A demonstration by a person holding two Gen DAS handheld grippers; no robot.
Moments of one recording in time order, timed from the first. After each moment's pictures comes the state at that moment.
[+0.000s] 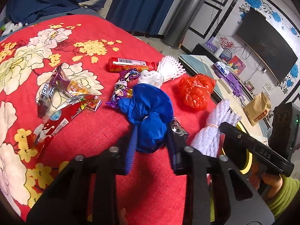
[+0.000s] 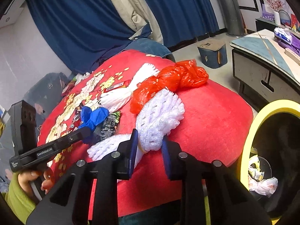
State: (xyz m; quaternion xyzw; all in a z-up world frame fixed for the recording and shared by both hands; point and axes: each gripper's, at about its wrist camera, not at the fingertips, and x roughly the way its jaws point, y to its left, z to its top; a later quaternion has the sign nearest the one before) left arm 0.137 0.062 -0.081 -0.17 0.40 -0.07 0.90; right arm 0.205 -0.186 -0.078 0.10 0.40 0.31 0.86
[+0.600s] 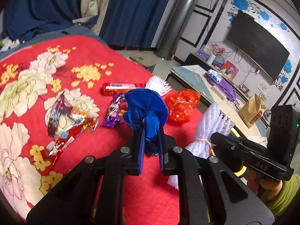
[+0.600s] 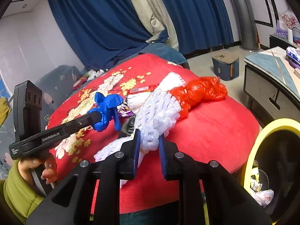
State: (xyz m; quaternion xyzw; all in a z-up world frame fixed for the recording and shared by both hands) left arm 0.118 0.054 -0.039 -0.14 0.34 -0.08 0.92; right arm 0.181 -0.171 -0.044 0.06 0.36 0.35 0.86
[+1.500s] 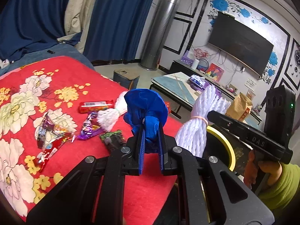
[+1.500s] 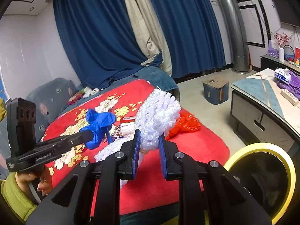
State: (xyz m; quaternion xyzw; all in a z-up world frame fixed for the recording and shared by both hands) left arm 0.099 0.010 -0.006 -0.12 0.30 -0.13 0.94; right arm 0.172 -0.221 0.001 0.06 0.28 0.32 0.90
